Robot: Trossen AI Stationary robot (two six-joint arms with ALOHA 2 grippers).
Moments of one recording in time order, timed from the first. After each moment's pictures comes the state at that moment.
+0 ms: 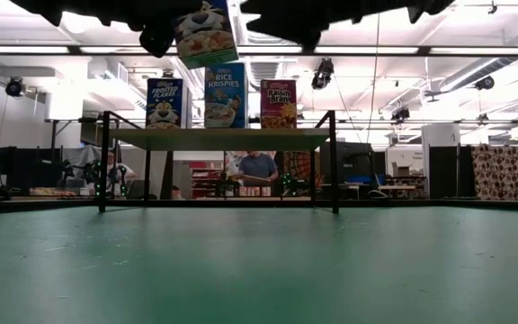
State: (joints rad) left arm 0.01 0.98 0.66 0.16 0.03 -0.02; right arm 0.10 1.51 0.94 0.46 0.18 -0.12
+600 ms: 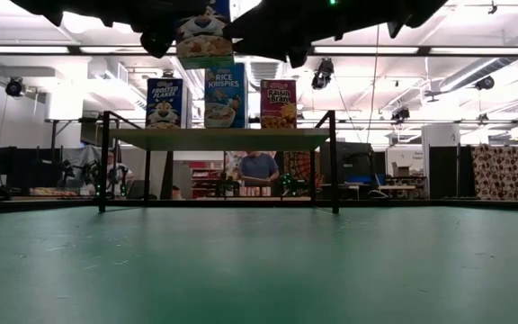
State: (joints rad) left arm 0.01 1.00 0.66 0.19 -0.01 -0.02; right arm 0.06 1.62 0.99 0.50 0.19 -0.09
